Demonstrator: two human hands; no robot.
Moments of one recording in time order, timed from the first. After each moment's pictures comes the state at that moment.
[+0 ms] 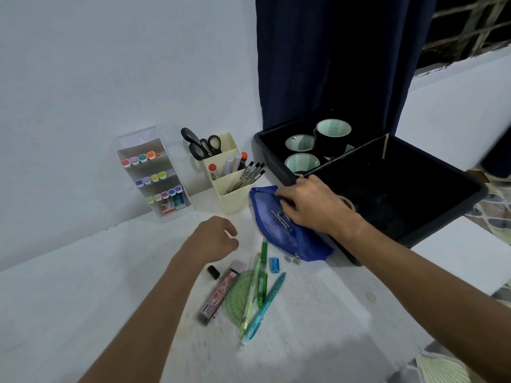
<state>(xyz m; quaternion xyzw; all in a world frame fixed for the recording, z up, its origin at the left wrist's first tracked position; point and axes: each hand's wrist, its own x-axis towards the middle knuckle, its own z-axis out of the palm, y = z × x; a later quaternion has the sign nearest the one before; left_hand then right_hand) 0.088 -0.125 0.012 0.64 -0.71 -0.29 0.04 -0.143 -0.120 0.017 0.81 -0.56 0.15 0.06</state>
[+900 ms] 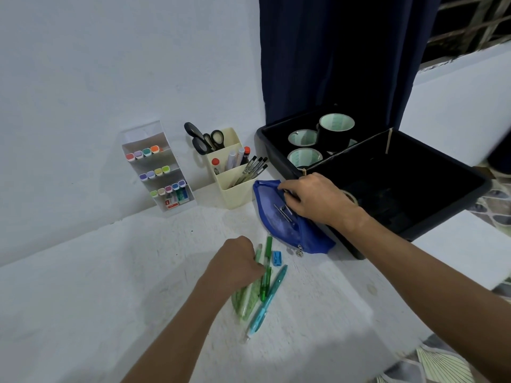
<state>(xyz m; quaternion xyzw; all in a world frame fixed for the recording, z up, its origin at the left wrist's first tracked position) 0.061 -0.070 -0.007 0.62 -0.73 -0.27 -0.01 -0.143 -0.119 0.019 0.80 -0.57 0.19 0.02</state>
